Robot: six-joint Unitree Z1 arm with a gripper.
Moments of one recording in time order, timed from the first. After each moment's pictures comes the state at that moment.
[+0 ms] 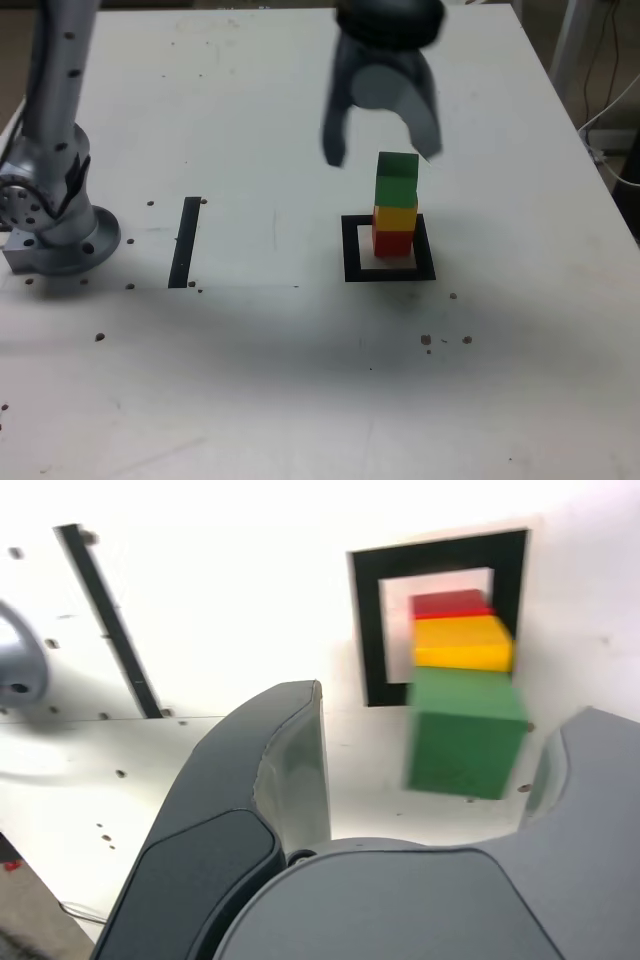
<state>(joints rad) -0.06 1.97 -1.80 1.59 0.04 -0.01</state>
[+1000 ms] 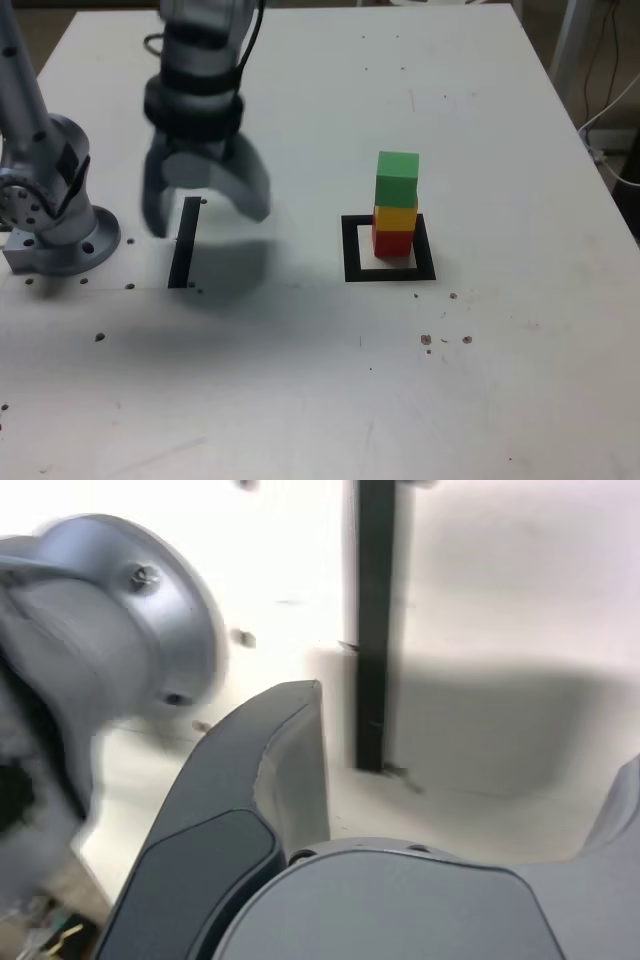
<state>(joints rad) -0.06 1.61 -0.87 1.12 -0.05 -0.11</state>
